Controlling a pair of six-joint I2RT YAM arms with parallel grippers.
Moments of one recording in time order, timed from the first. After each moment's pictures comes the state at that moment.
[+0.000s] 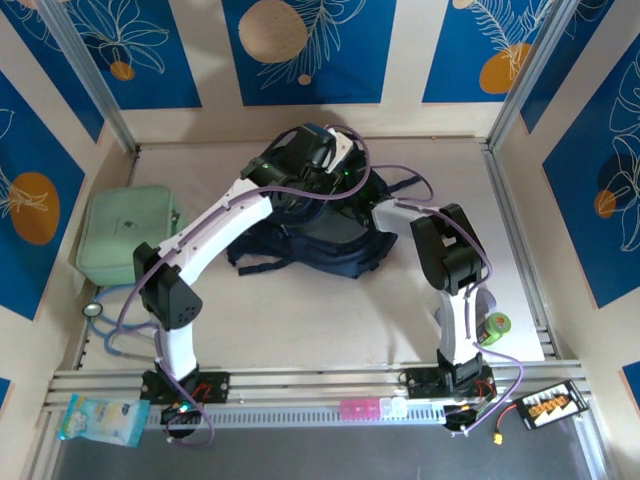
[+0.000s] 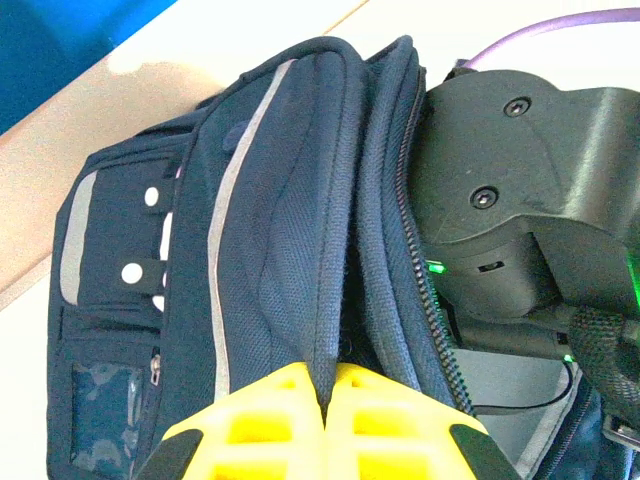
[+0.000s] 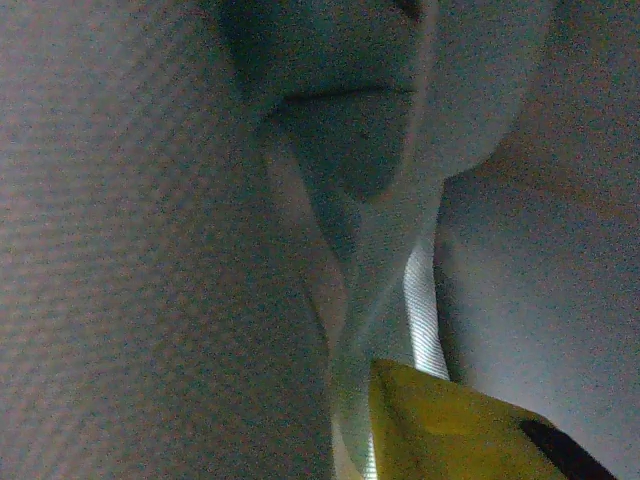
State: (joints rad) left arm -0.77 1.86 1.96 -0.80 -0.21 0.08; right arm 0.46 2.07 1.33 0.30 -0.23 1.52
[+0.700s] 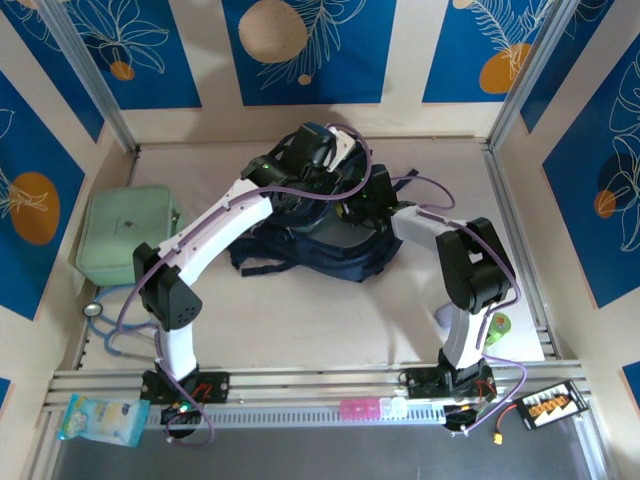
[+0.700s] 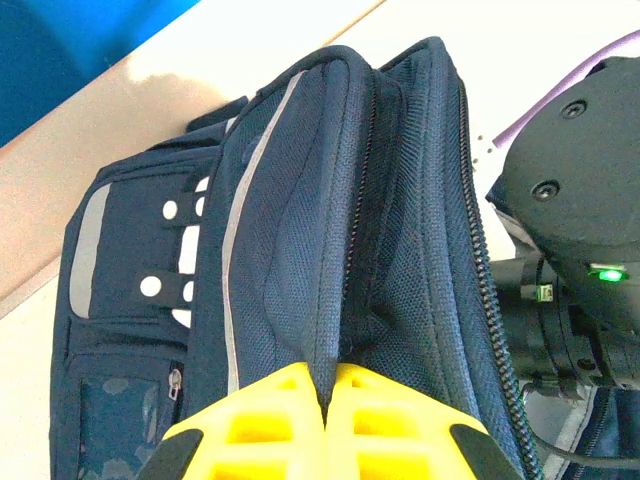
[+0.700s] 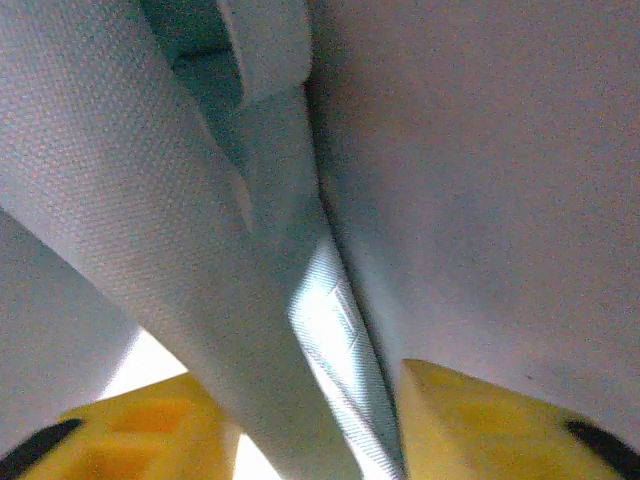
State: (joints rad) left arm -0.77 1.86 1.96 -0.77 -0.20 0.08; right arm 0.42 1.85 1.15 0.09 -0.26 1.50
